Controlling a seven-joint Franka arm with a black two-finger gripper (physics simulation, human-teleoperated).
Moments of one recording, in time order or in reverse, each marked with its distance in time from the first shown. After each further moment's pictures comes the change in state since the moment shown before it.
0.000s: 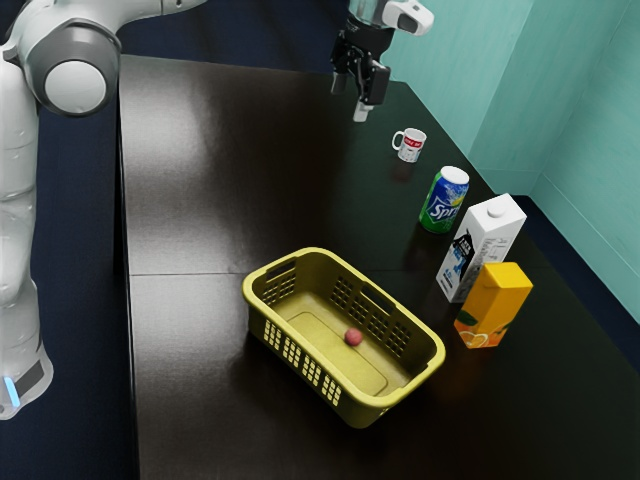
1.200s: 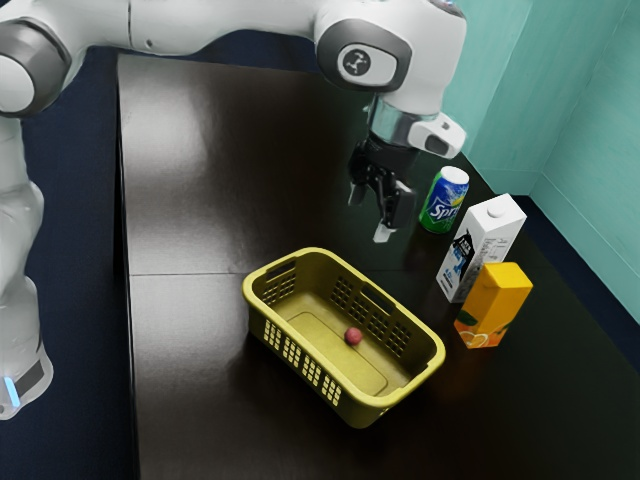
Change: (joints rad) arm -0.188 -0.120 -0.204 -0.381 -0.020 0.266 -0.373
